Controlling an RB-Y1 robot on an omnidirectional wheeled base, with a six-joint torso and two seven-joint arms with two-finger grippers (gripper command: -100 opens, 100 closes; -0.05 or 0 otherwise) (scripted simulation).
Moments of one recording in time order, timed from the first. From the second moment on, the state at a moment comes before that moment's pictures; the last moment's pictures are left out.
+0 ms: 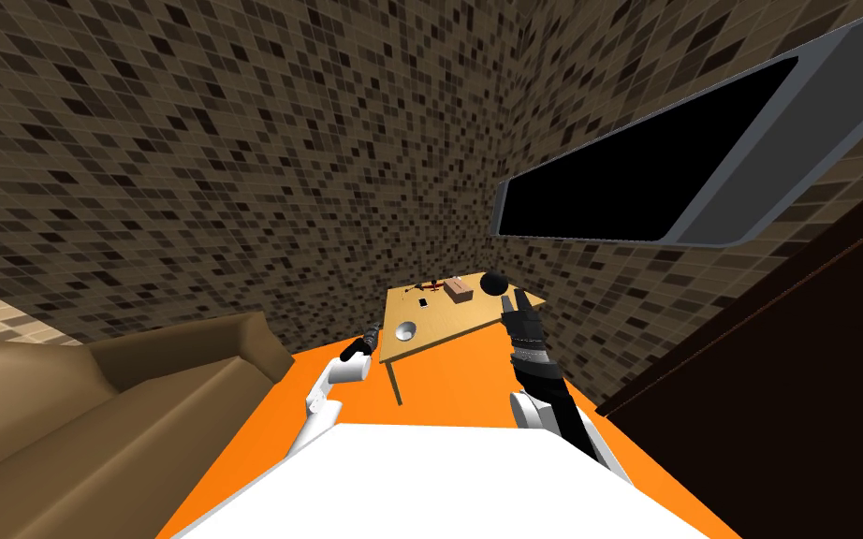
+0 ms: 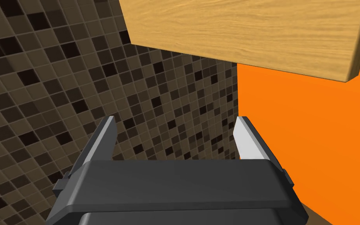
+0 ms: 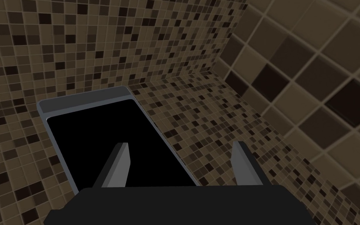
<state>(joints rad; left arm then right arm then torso) 0.04 0.16 0.13 -1.61 0.04 0.54 0.00 0.46 0.01 0.06 -2.21 0.07 -0.51 -0.01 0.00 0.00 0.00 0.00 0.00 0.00</state>
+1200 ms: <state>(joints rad) -0.07 0.09 0.12 -1.38 0.02 0.83 0.01 0.46 0.01 0.06 -2.21 0.07 -0.51 -0.01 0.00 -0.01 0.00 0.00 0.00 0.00</state>
